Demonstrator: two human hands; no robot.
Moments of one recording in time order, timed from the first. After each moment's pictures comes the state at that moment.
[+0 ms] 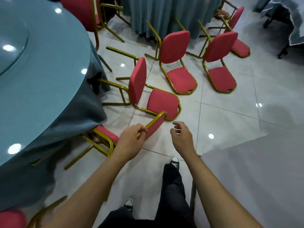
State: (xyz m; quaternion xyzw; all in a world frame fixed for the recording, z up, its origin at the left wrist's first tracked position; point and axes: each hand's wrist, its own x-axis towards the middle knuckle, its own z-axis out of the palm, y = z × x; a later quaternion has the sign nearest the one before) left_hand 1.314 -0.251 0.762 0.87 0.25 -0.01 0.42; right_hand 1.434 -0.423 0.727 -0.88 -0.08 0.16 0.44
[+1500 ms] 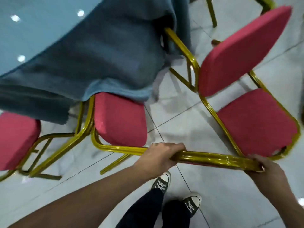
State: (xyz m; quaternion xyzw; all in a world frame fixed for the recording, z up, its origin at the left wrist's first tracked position) left_hand 1.559 -0.216 0.457 0.85 0.40 -0.11 0.33; right_hand 1.852 -0.348 0.378 -0.84 -0.38 0.36 0.17
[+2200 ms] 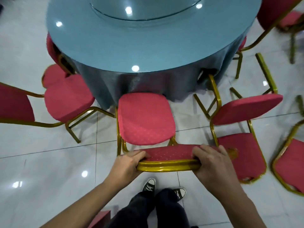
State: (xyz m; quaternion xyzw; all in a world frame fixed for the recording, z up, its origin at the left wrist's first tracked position) left_hand 1.325 -0.363 0.734 0.77 0.58 0.11 0.23; right_hand 1.612 -0.327 0.784 -0.57 -0.80 0.16 0.10
